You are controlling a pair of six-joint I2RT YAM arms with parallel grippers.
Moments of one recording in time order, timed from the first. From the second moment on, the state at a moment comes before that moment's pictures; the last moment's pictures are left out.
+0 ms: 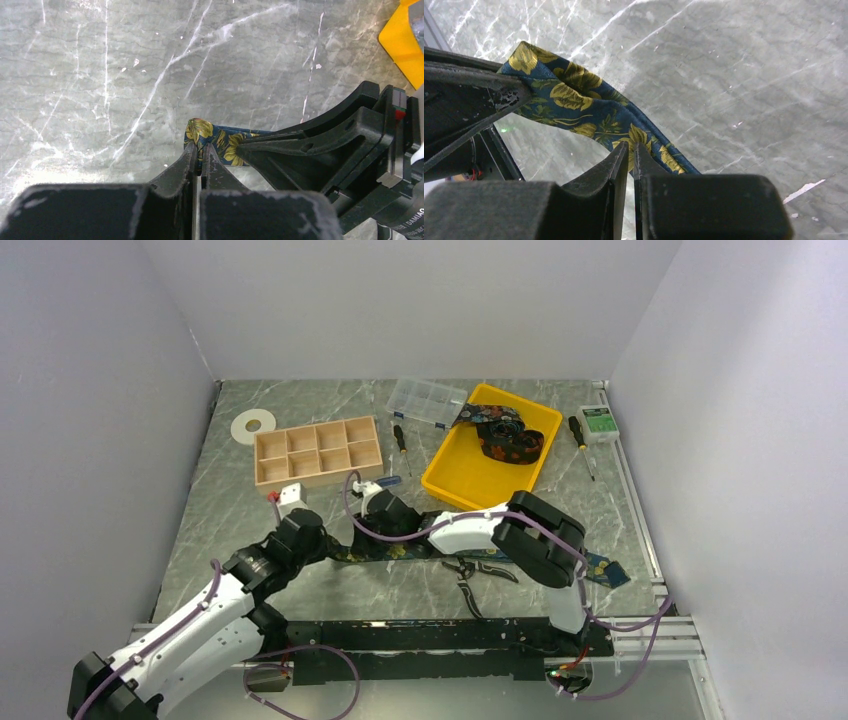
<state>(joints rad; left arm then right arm) -0.63 0.70 0.45 -0.54 -0.39 -0.81 1.08 1.96 1.08 0.24 -0.15 0.56</state>
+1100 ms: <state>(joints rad) -0.73 0.77 0.46 -0.55 -0.48 -0.79 0.99 1.83 0.97 0.29 -0.13 0.64</state>
